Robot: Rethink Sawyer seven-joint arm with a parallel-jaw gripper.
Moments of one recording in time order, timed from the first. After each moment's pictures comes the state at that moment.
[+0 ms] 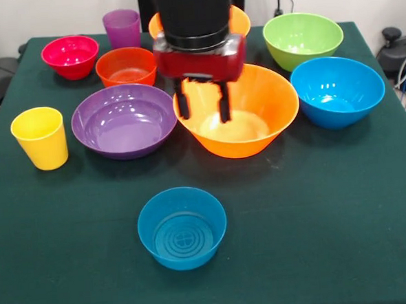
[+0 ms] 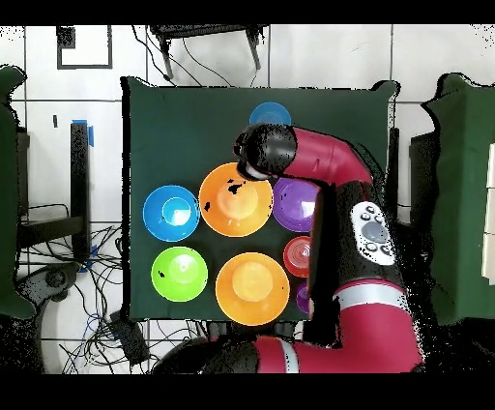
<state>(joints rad) -0.34 -0.55 0.13 1.41 -0.06 0.68 1.86</state>
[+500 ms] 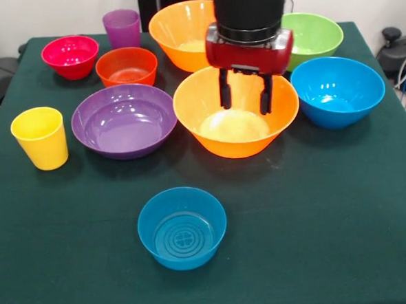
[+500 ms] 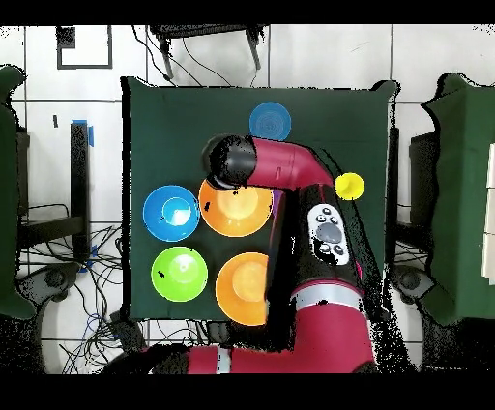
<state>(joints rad) -0.22 -0.56 0.07 1.45 -0.03 0.63 1.99</state>
